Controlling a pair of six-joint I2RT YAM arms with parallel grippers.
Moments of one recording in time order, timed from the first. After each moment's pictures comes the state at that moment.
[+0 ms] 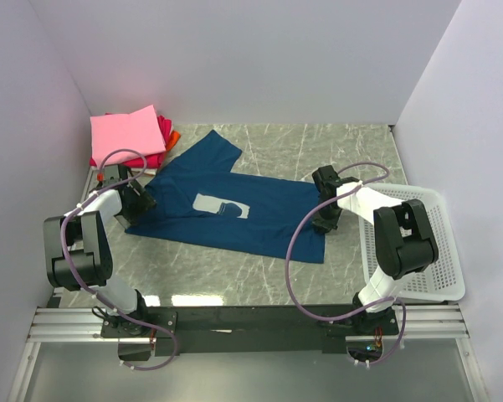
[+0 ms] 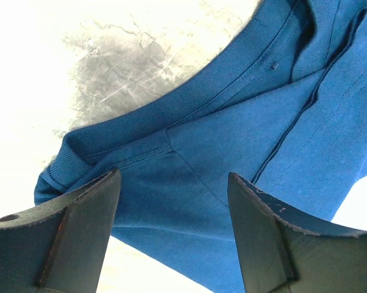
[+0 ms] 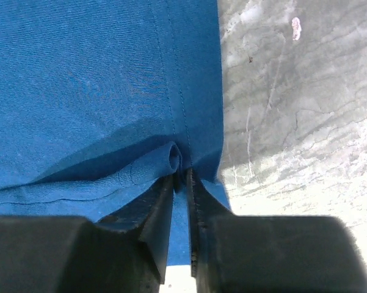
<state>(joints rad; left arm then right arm) 0.17 1.59 0.90 -0.39 -0.02 -0.60 0.27 1.69 1.00 -0.69 0.12 0.70</state>
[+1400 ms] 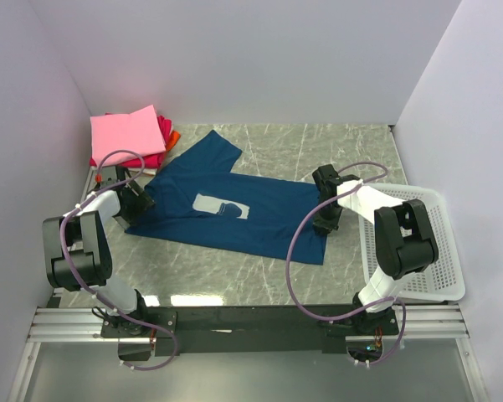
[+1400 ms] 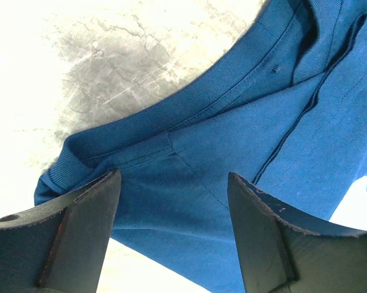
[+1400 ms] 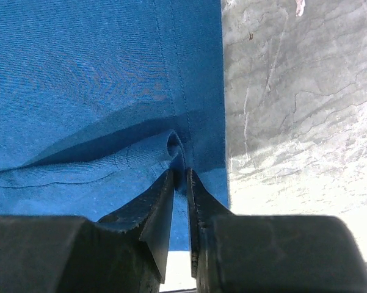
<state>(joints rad) 0.19 1.59 0.89 -0.37 0.01 -0.60 0.27 1.68 1.02 -0.76 0.08 0.67</state>
